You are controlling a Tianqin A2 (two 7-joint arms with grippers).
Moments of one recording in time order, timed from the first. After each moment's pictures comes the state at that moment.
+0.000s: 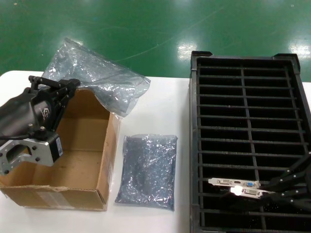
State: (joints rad) left arm -0.21 -0.71 1.51 -1.99 -0.91 0.62 0.08; right arm 0.91 0.86 -1.98 1.29 1.67 -1.57 0.18
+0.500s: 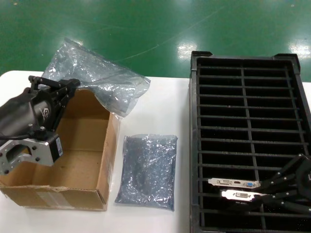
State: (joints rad) left arm -0.21 -0.71 1.51 -1.99 -0.91 0.62 0.08; right arm 0.92 0.83 -1.99 1.28 1.65 -1.57 0.18
